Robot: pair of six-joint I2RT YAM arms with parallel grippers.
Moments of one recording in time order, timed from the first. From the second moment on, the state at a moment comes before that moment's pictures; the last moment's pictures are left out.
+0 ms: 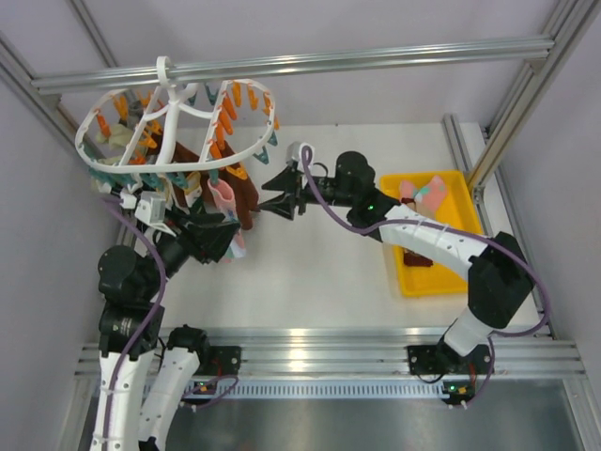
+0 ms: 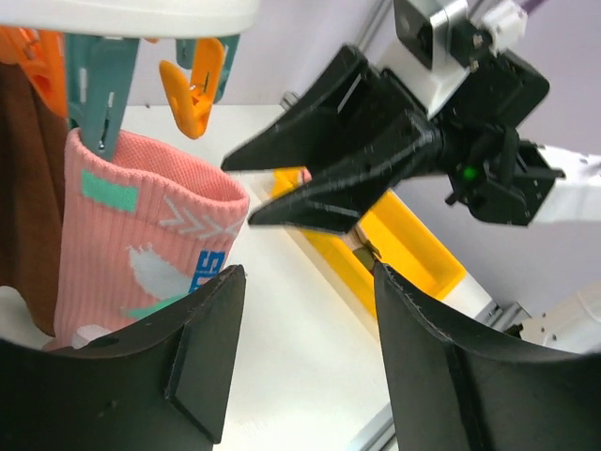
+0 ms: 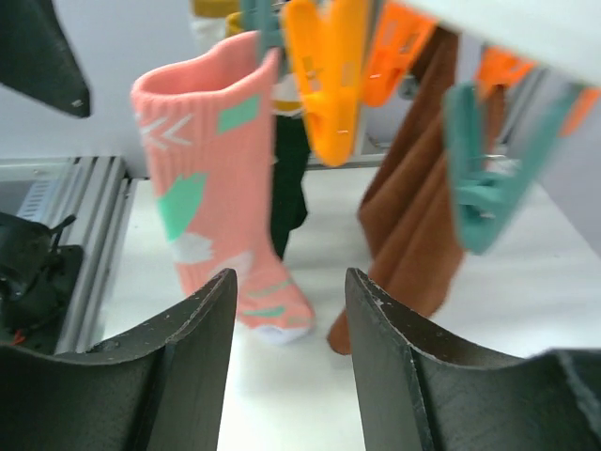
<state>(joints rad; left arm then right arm) -0.11 0.45 0.86 -0.29 0.53 -0.50 0.82 1.63 1.26 0.40 -0.65 -0.05</state>
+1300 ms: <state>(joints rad) -0.11 0.50 0.85 -0.21 0.59 -0.52 0.75 1.87 1.61 0.52 -0.88 0.14</state>
